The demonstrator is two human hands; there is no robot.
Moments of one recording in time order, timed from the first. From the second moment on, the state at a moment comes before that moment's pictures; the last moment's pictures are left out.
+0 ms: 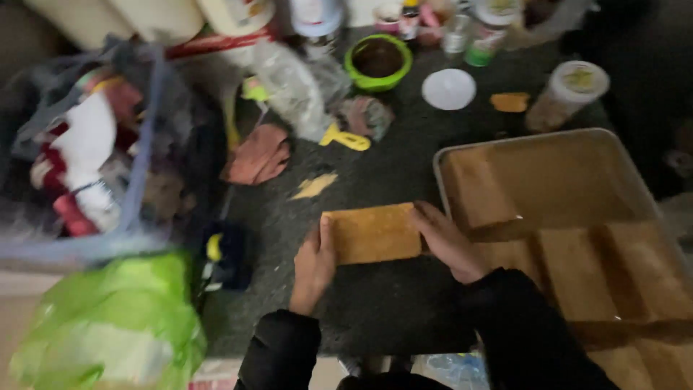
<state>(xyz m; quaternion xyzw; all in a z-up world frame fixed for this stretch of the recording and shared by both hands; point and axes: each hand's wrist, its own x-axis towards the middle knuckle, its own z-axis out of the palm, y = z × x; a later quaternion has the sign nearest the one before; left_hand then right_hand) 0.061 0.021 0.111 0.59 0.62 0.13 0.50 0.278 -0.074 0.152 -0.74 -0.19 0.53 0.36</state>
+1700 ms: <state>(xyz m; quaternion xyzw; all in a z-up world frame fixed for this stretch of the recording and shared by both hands) -0.045 -0.018 0.079 0.04 0.31 0.47 0.82 0.041 -0.009 0.117 -0.46 -0.59 0.45 0.49</state>
